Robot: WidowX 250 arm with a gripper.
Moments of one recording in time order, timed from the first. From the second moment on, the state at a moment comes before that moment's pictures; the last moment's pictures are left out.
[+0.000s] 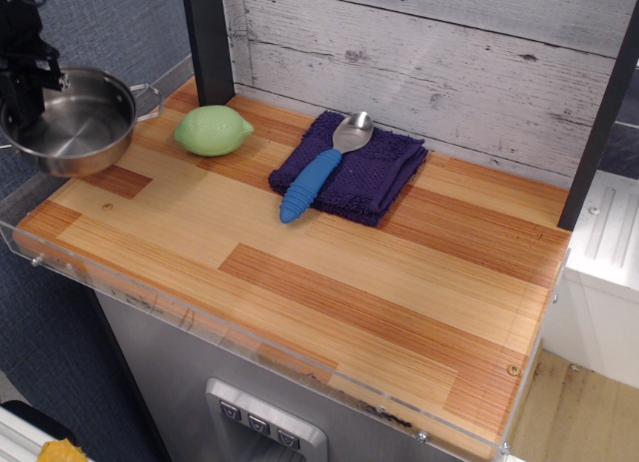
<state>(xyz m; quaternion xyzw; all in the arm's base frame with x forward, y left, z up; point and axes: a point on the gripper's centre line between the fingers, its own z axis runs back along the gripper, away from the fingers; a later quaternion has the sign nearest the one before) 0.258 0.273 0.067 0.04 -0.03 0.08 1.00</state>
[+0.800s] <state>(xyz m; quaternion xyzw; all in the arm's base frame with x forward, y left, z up) 0.242 0.230 0.035 0.04 -0.01 0.04 1.00</state>
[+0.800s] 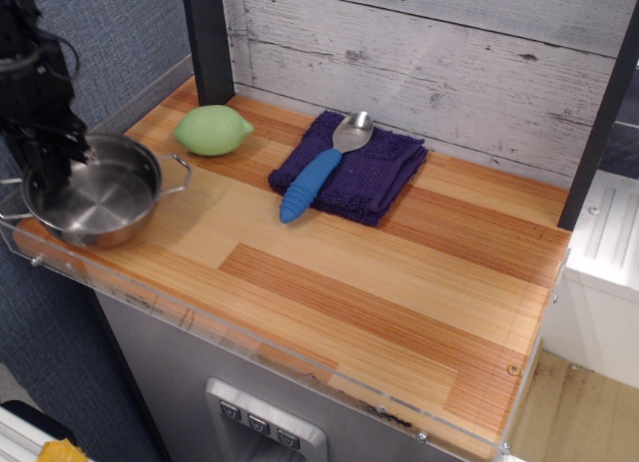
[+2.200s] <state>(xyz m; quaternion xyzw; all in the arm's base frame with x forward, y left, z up) 0.278 0.196 0.084 0.03 -0.03 0.03 1.00</state>
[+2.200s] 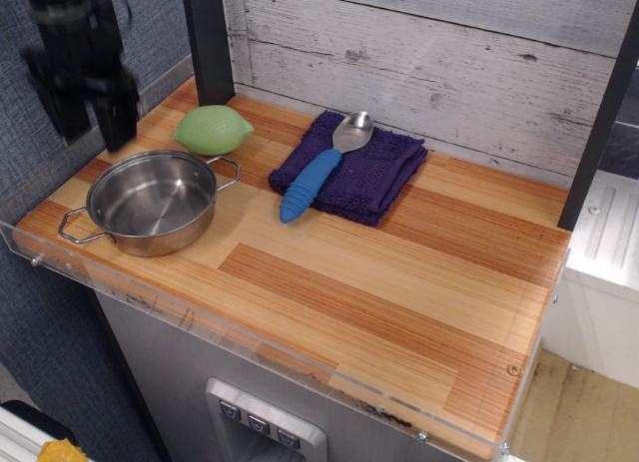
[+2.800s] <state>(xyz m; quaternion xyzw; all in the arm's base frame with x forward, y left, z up) 0.290 0.108 0.160 0.01 -0.08 -0.05 1.00</state>
